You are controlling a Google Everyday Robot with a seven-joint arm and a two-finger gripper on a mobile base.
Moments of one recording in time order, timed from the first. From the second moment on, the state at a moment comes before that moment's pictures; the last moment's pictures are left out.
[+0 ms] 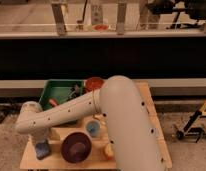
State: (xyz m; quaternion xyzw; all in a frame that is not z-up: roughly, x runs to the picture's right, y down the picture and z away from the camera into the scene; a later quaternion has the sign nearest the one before) arm -0.296 0.256 0.773 -0.18 -0.26 -0.73 0.61
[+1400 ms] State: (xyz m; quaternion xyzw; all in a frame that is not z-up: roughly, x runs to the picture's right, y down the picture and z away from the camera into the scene) arm -0.335 0.276 0.773 -0.16 -0.27 -0.77 0.56
